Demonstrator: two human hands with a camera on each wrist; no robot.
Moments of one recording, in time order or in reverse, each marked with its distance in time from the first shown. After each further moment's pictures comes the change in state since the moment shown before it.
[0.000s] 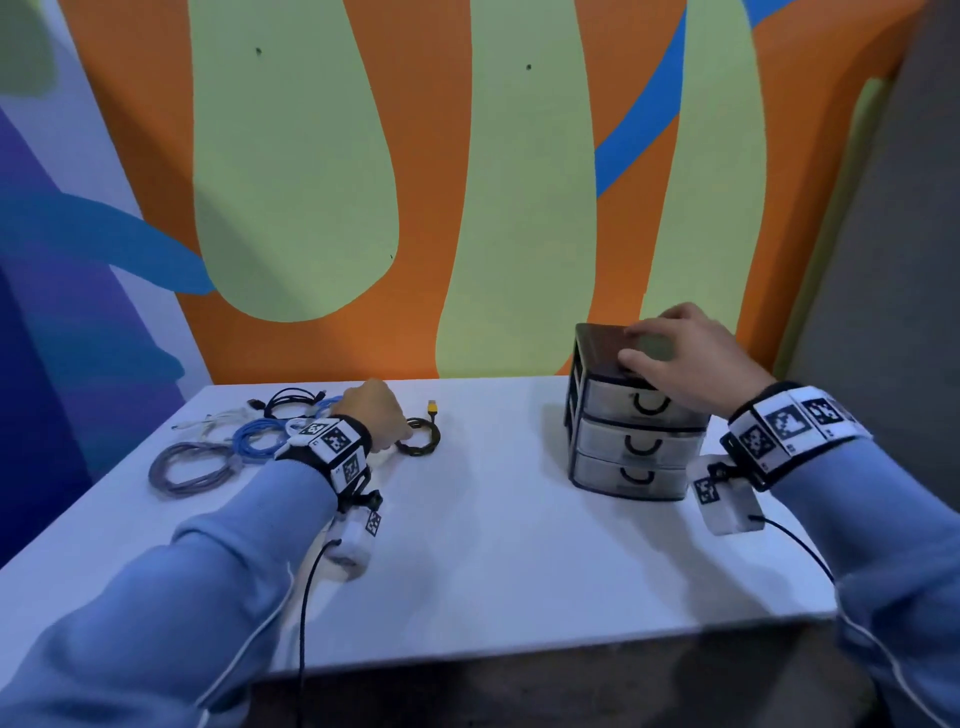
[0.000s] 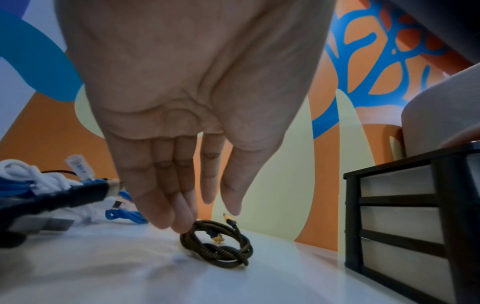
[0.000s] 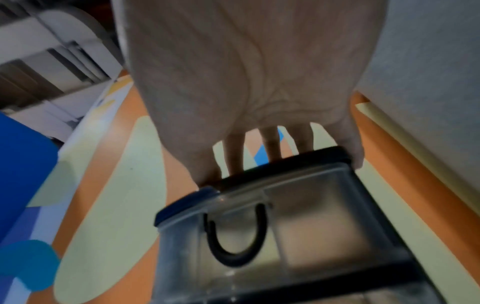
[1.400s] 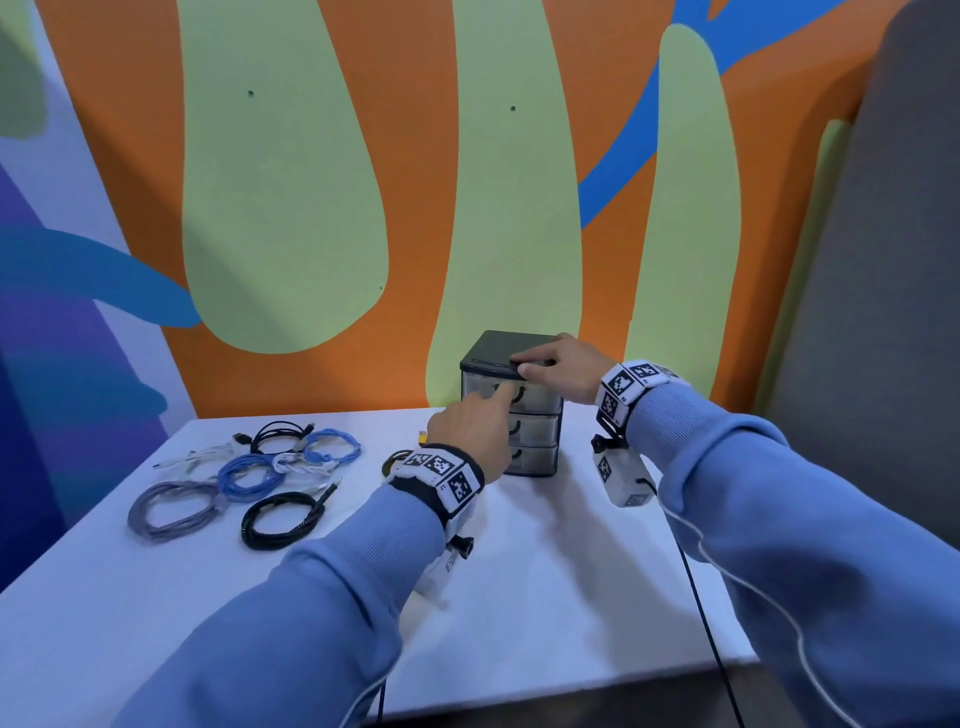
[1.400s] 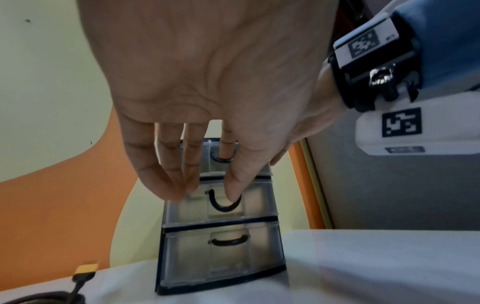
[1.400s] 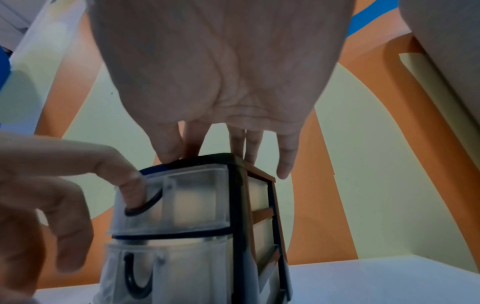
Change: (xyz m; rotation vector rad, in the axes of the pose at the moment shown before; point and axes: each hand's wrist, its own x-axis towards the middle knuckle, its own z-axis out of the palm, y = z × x) left_hand -0.044 0.103 0.039 0.329 0.131 0.538; right_hand 0.095 -0.051 0.062 0.128 -0.253 -0.157
